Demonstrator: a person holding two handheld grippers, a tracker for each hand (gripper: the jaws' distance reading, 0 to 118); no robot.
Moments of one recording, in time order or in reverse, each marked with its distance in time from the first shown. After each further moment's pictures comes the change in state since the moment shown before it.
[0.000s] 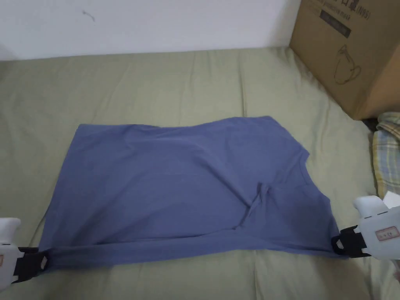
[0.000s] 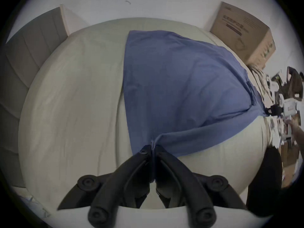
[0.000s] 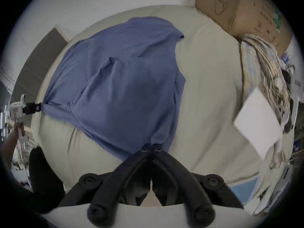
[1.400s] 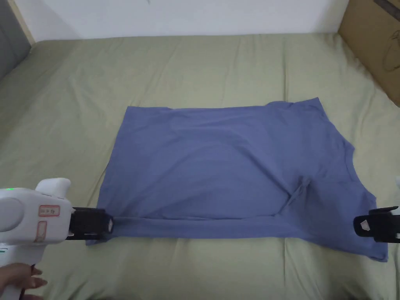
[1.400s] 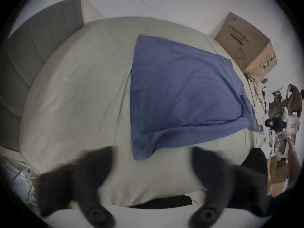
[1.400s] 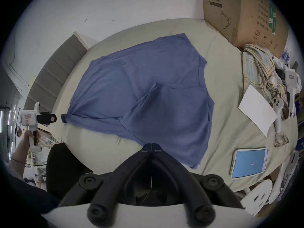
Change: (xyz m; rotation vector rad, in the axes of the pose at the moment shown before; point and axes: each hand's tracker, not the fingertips) left arm 0.016 -0.041 0.050 -0.025 0.003 0.175; right arm -0.073 -0.039 0.074 0.117 0.112 -0.007
